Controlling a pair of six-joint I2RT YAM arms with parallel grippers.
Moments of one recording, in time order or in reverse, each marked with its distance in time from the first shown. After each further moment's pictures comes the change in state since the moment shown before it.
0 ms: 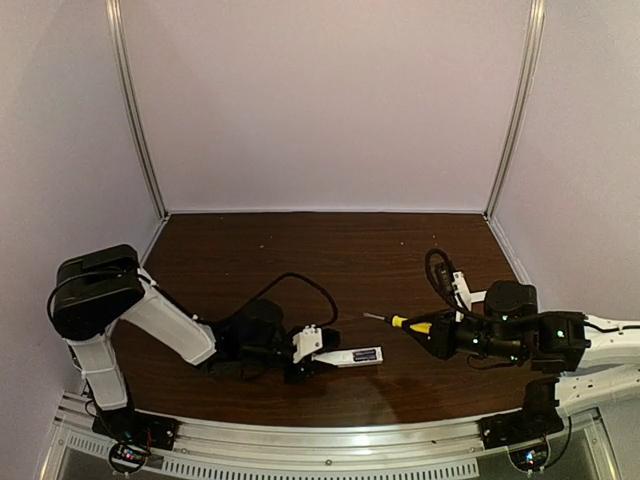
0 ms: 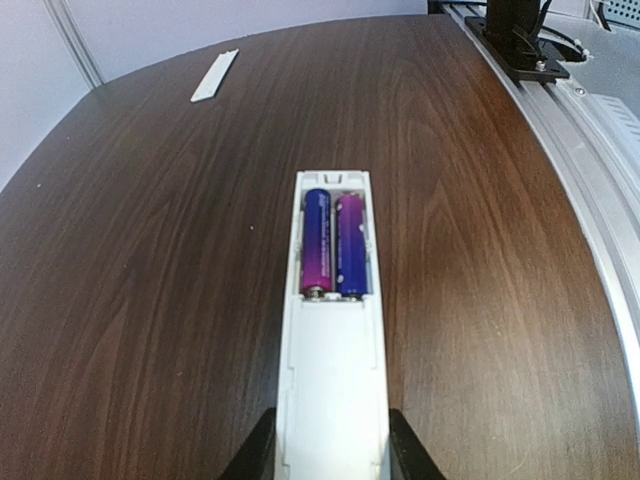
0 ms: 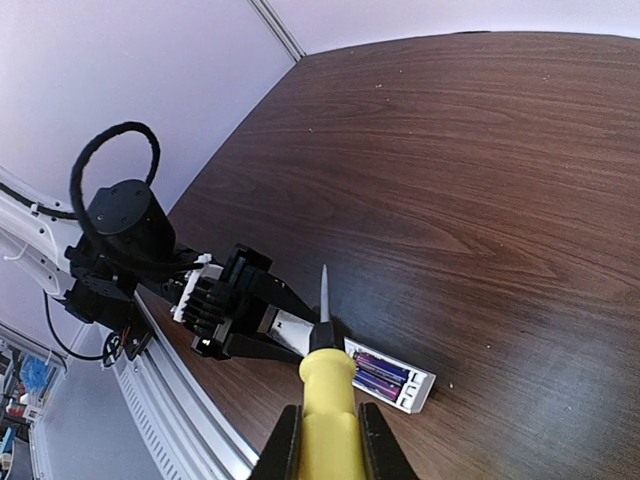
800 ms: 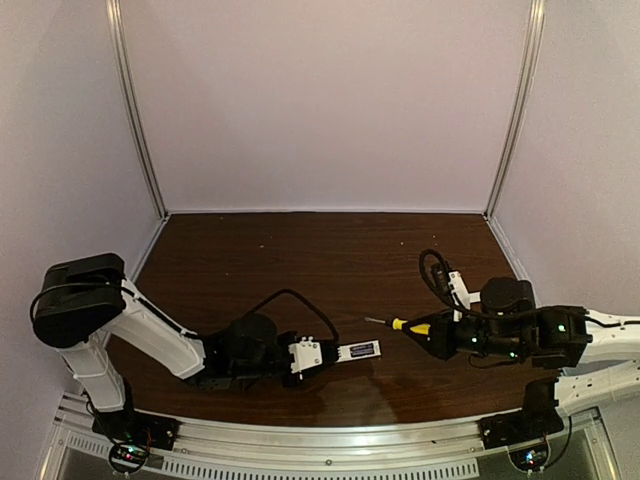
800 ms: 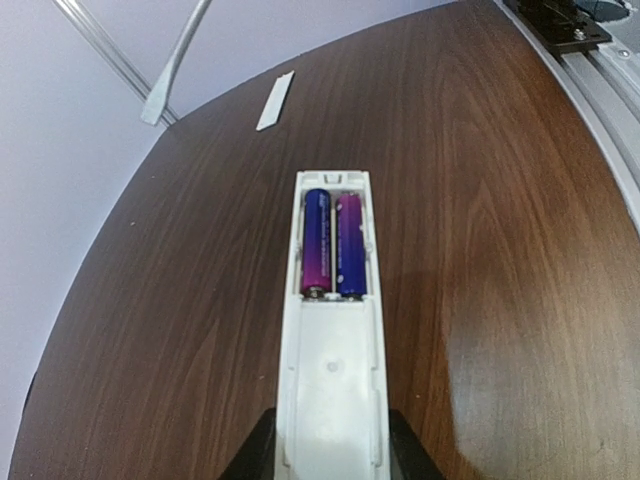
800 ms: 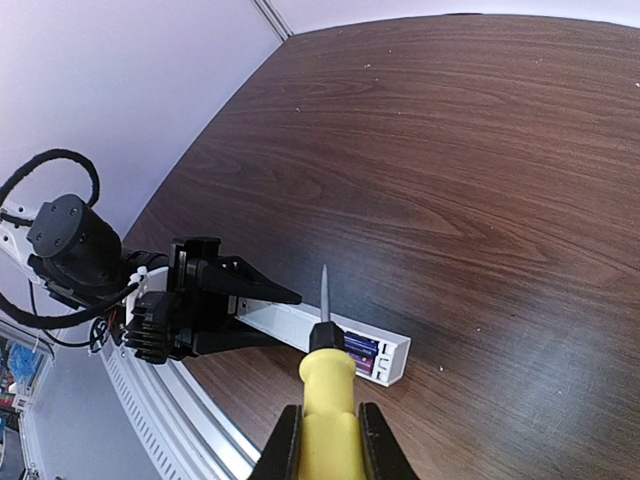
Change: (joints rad) left arm -0.122 -0.090 -0.082 0.082 -0.322 0.158; right arm 0.006 0.032 0.054 -0.097 0.002 -0.002
